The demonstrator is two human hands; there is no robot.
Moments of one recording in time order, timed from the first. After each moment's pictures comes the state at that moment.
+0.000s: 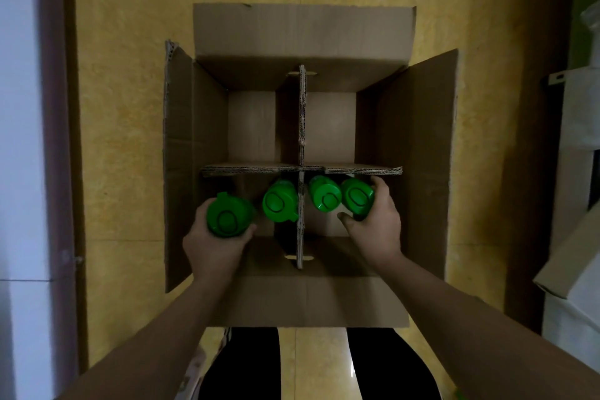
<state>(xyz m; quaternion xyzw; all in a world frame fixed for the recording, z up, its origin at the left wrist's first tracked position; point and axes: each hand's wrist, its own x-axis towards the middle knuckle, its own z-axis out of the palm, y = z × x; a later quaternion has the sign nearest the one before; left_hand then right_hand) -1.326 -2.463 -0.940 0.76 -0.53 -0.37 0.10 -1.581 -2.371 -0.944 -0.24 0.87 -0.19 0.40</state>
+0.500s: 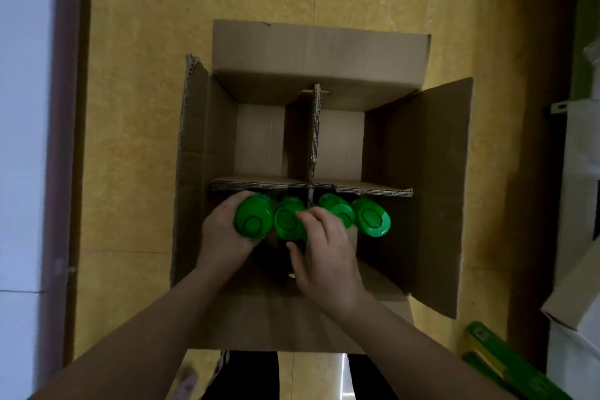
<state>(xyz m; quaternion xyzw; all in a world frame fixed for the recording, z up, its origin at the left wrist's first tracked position) -1.327 -2.508 -0.955 0.62 -0.65 -0.45 0.03 -1.497 -2.406 -0.902 -0.55 0.76 -0.22 0.27</state>
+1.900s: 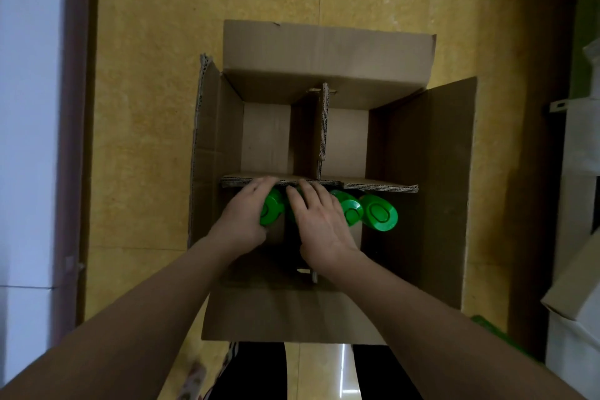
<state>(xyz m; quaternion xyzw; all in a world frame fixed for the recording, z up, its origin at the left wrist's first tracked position) -1.344 -2.544 -0.942 0.50 -0.71 -0.46 -0.16 -1.492 -2.459 -0.910 -0.61 0.71 0.05 0.35</state>
